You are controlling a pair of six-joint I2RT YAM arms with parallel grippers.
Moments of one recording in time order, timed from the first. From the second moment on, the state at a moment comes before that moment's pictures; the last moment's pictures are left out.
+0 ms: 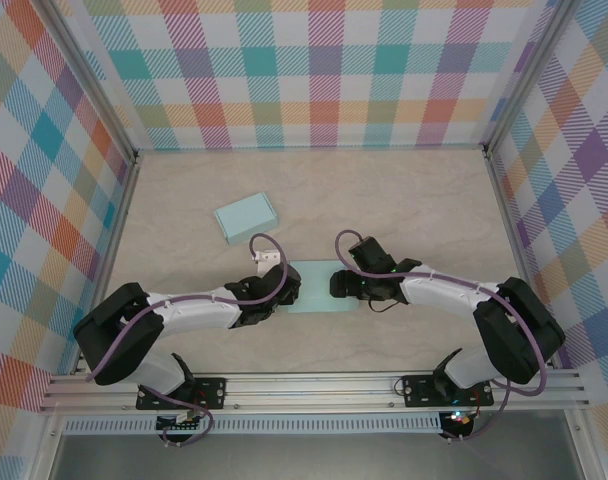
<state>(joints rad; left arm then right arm) -0.90 1.47 0.65 -0.11 -0.46 -0.80 0.70 1.44 0.71 -0.33 -0.07 0.66</state>
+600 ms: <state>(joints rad) -0.80 1.34 0.63 -0.06 -0.25 -0.75 0.64 1.34 0.71 -0.30 -0.22 0.71</state>
